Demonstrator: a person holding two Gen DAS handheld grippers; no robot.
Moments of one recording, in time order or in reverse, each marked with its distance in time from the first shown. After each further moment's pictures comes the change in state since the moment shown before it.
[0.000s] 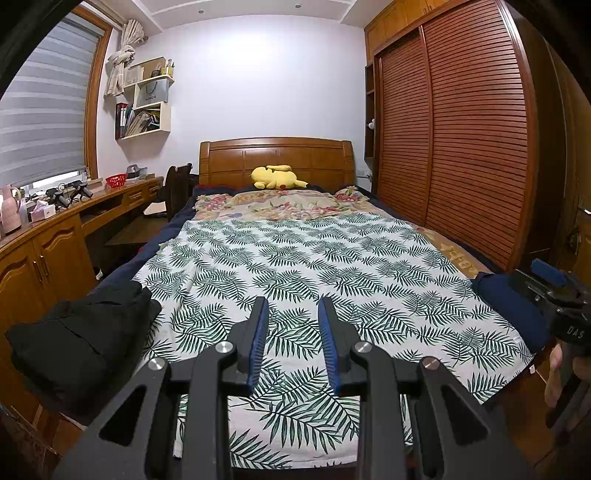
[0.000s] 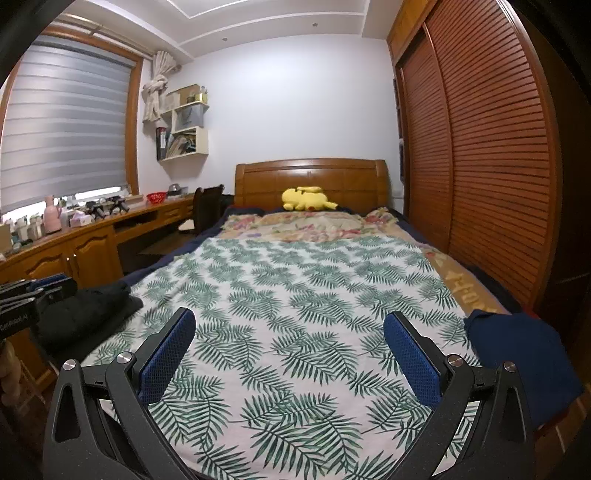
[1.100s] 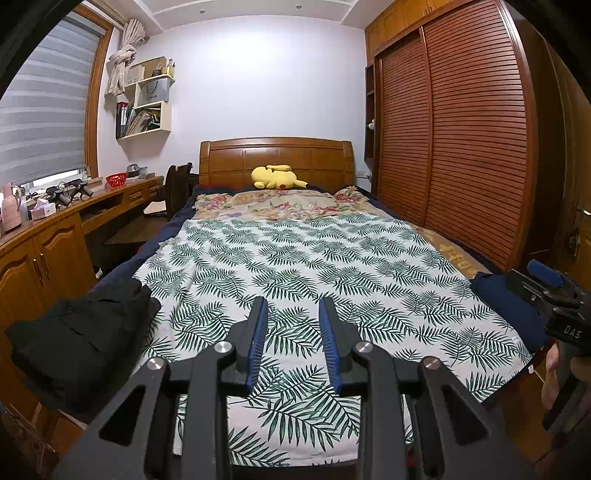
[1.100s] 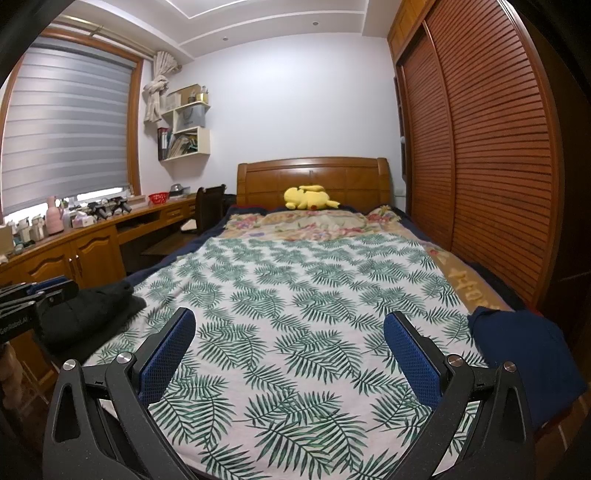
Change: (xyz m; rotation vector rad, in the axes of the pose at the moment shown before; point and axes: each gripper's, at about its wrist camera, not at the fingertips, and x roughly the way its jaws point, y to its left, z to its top) left arm 0.001 -0.002 -0.002 -0.002 -0.001 0.001; right arm -0.002 0.001 0.000 0.003 0.001 0.004
